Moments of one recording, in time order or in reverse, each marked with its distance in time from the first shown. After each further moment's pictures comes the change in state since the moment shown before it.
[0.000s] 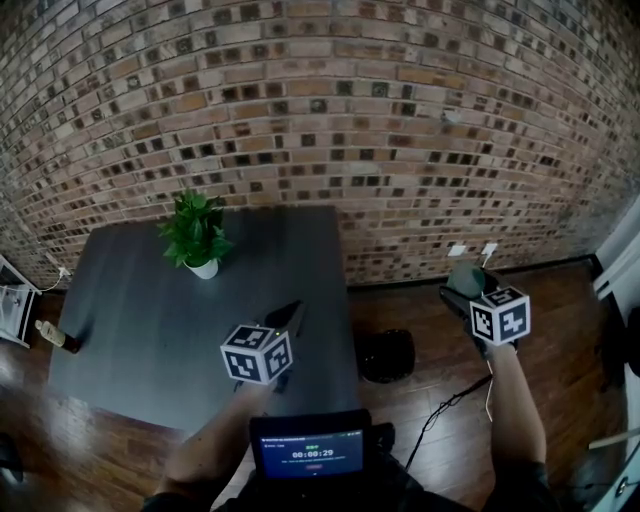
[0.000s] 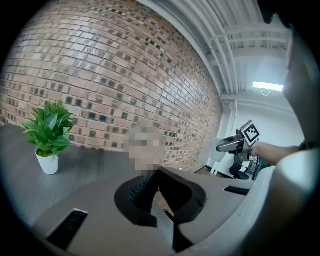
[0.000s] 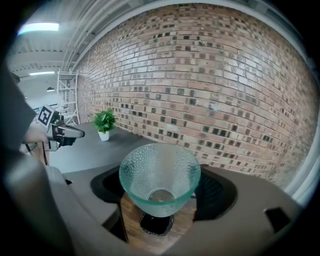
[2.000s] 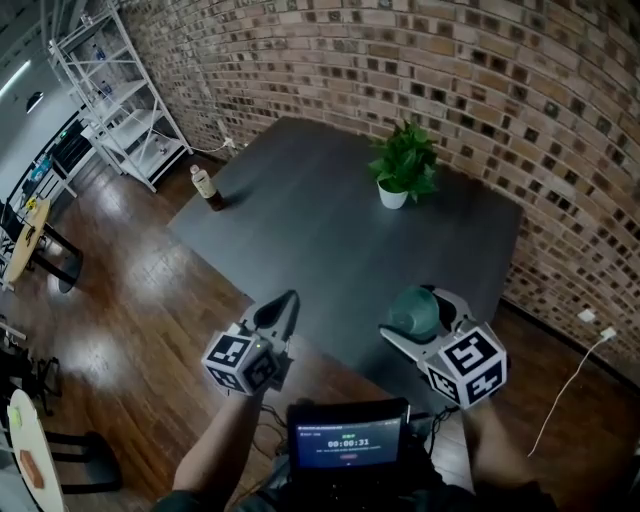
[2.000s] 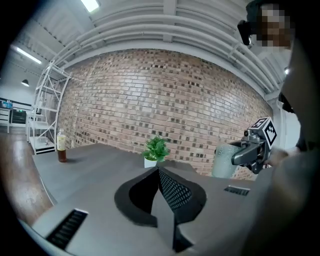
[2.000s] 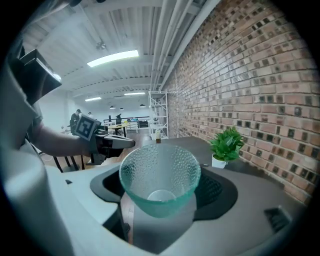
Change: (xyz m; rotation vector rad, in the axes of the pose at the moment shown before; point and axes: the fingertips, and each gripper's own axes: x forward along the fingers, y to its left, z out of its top) left arm -0.370 0.090 -0.024 -0.004 -0.228 0.647; right arm -0.042 0.474 0.051 -0.371 -0.190 0.956
